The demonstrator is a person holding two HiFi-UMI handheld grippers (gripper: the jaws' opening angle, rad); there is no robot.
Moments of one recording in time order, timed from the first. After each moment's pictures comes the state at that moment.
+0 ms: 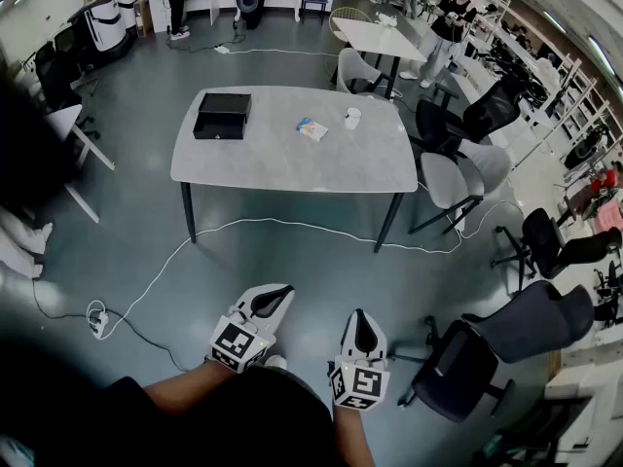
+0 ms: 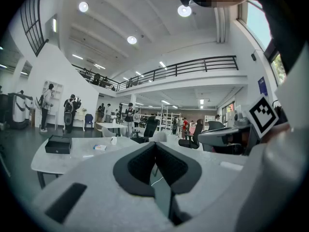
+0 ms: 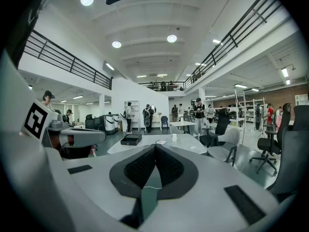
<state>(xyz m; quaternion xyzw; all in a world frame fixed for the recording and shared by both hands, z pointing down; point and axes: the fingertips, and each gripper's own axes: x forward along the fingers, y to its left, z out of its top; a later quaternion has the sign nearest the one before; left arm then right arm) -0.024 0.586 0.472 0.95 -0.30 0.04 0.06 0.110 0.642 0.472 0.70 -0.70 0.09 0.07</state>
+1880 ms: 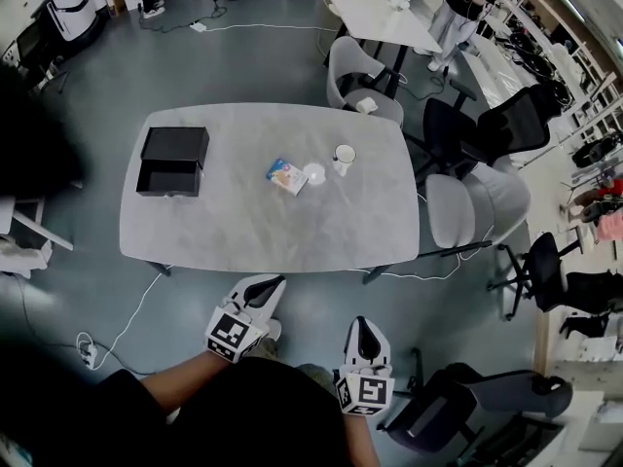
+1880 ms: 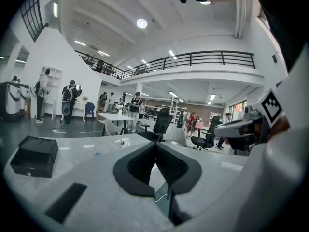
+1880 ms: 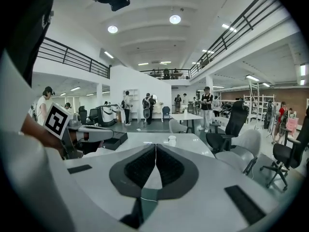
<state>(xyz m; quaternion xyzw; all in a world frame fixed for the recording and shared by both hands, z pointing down) 0.104 0.124 0.528 0.95 -0.30 0.08 0.11 0.250 0.220 0.502 0.68 -0.71 0.13 0.12</state>
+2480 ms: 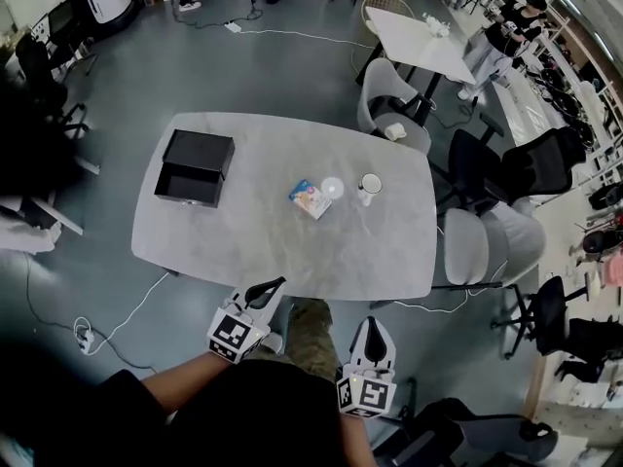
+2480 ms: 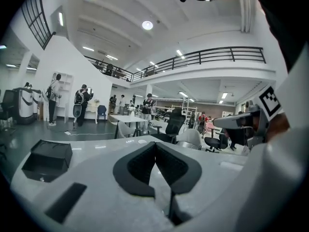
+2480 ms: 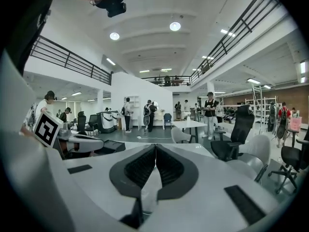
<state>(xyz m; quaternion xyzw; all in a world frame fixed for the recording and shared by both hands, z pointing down) 0.069 0.055 0.536 0.92 -0.36 0.08 0.10 0.244 0.131 0.495 0.68 -0.72 0.10 0.09</state>
